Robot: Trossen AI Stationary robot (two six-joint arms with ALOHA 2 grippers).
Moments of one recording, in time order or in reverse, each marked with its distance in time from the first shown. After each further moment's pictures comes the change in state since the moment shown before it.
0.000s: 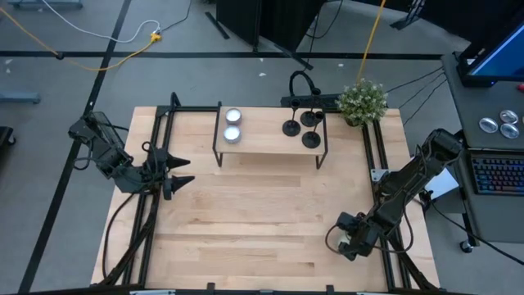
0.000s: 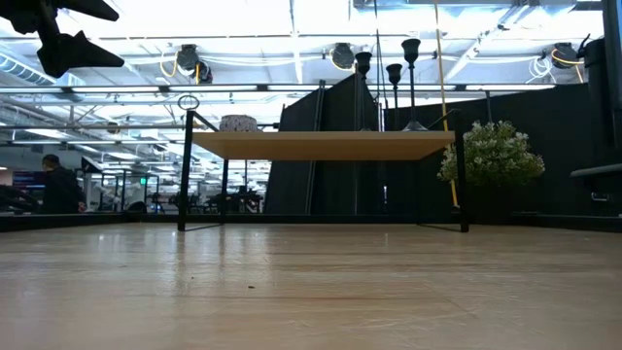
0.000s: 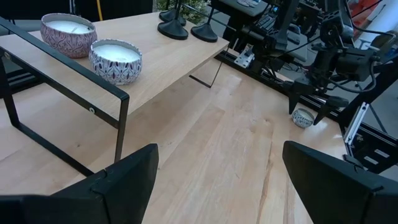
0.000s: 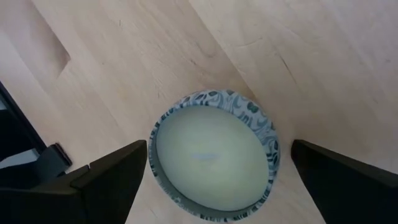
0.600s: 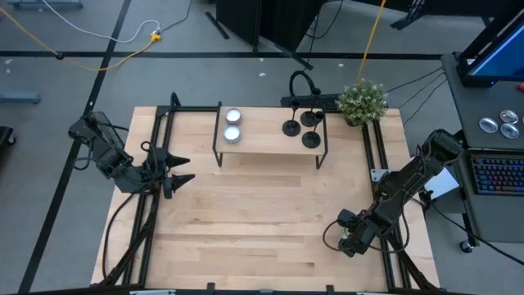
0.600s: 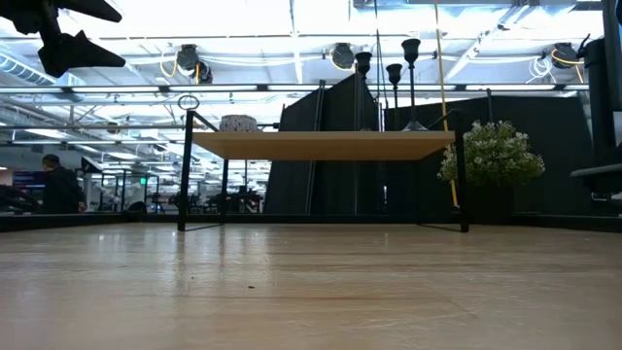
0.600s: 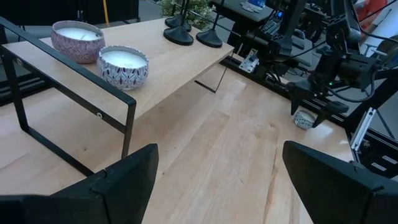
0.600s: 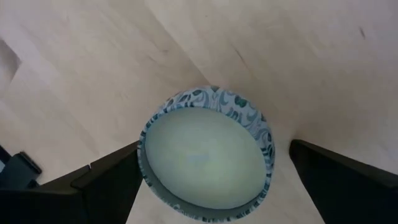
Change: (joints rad) left arm 0.000 0.000 0.000 0.000 -0.030 0.001; right arm -0.021 0.002 -0.002 -0.162 -0.077 0.031
